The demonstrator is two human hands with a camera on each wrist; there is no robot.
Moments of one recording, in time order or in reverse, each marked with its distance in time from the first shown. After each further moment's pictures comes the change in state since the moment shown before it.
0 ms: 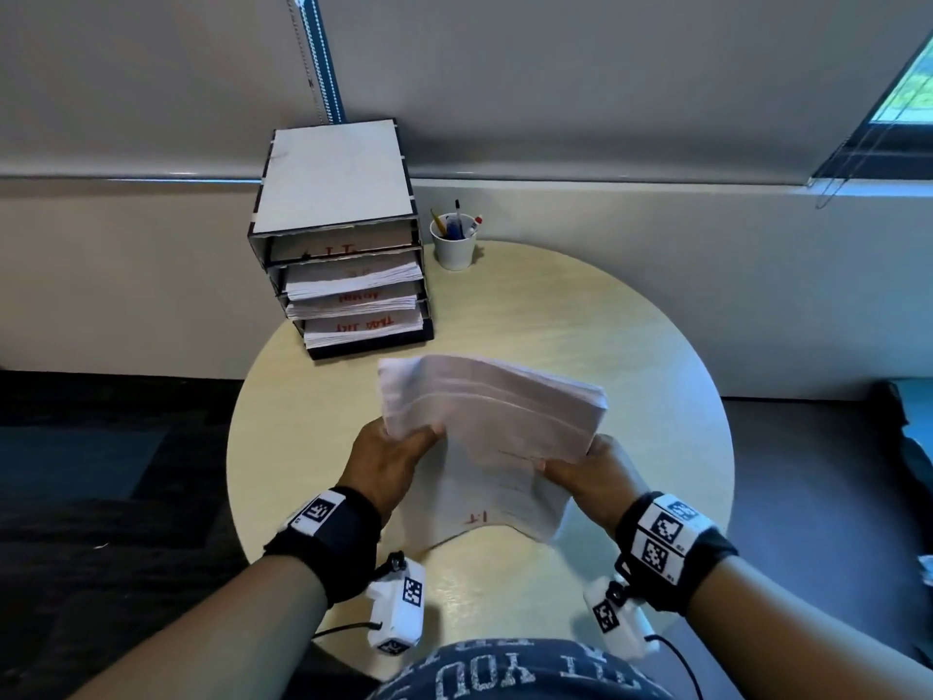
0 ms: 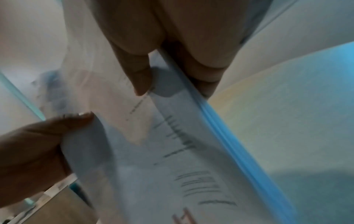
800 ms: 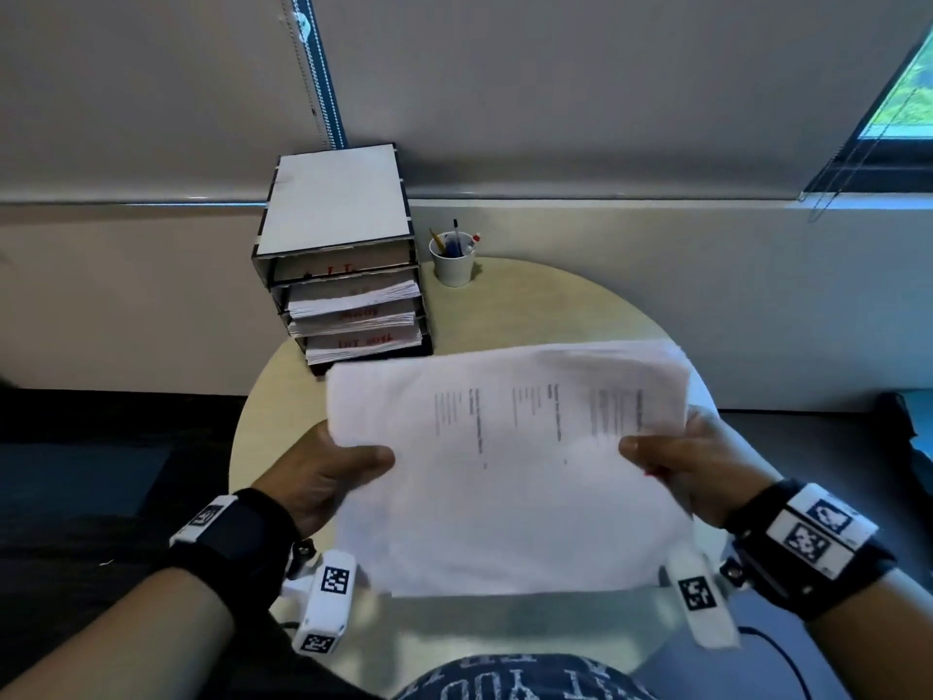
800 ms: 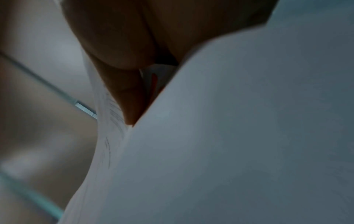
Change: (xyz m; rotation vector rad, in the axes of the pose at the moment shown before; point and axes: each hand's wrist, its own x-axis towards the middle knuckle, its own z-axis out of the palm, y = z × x) left_hand -0.002 0.028 -0.053 -0.308 -0.242 -0.135; right_hand -0.017 -0.039 -0.088 0.374 -0.080 -0.089
